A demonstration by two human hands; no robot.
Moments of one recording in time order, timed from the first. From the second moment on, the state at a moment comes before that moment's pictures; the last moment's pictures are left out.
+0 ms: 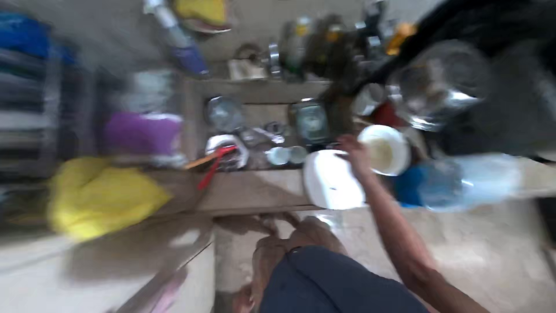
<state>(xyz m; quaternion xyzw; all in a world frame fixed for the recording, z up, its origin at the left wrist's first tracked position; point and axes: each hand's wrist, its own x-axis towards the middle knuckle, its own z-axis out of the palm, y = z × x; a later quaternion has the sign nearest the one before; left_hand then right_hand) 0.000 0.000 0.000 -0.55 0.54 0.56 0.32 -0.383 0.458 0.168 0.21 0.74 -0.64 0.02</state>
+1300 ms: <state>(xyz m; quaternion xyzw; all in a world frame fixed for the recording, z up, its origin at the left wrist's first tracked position) -0.148 -0.038 0.069 -0.36 0.76 0.45 0.31 -0.454 0.294 0.083 -0.11 0.94 -0.26 0.19</state>
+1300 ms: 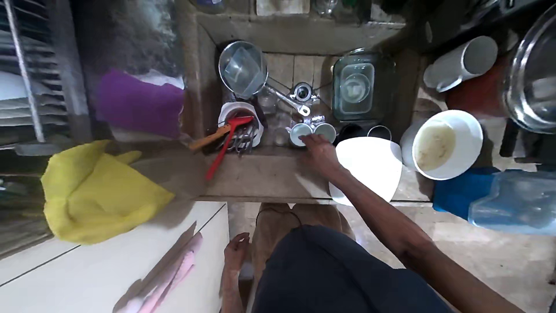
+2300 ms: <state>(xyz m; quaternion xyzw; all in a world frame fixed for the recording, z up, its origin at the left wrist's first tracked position) -0.672 0.013 0.152 0.16 0.88 0.45 0.02 -0.620 0.222 -0.027 -0.03 0.93 -0.34 0.16</state>
